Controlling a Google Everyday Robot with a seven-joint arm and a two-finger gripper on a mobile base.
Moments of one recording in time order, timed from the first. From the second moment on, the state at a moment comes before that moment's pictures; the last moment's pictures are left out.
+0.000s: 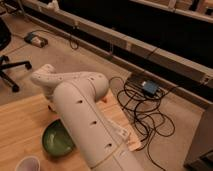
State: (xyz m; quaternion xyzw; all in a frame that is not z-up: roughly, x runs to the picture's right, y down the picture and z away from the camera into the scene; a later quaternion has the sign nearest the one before) arm -0.299 0.111 0.933 -0.37 0.08 0.13 0.92
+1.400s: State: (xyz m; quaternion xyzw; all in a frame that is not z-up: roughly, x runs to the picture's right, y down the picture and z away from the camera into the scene) arm -0.221 0.089 0.858 -0.26 0.11 0.23 0.93
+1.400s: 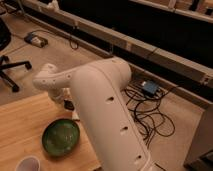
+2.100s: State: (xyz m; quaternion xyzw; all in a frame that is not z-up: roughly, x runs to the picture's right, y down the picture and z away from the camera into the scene) arm -0.180 0.102 0.839 -0.25 0.12 0.32 0.91
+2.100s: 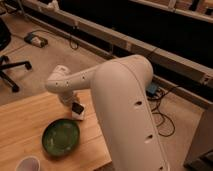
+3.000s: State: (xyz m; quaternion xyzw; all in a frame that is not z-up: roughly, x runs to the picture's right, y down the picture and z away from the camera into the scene) arm -0.164 0.122 0.855 -0.25 0.13 0.30 0.91
